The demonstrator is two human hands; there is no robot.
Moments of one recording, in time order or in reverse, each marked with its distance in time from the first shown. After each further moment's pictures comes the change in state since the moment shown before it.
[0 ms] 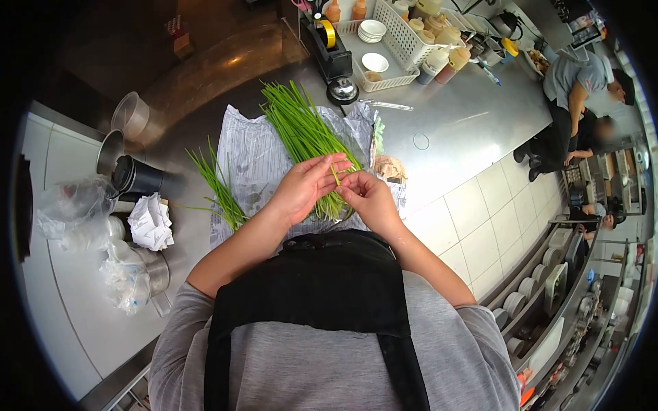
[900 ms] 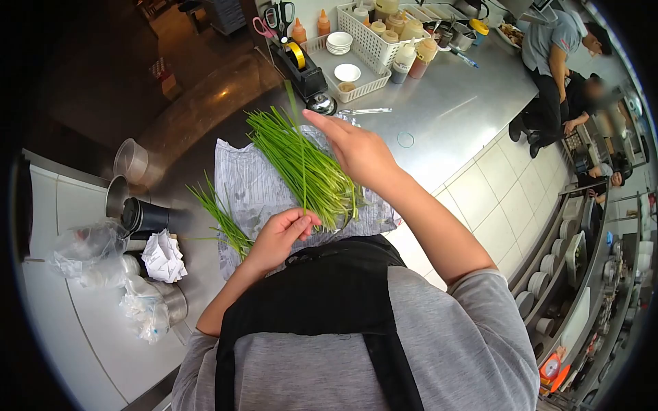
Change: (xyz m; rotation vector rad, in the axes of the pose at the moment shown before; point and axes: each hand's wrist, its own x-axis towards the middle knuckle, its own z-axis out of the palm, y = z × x) left_hand -0.065 0.007 -0.007 0.550 -0.170 0.076; right_hand 0.043 -0.089 -0.027 -0.790 0.178 -0.723
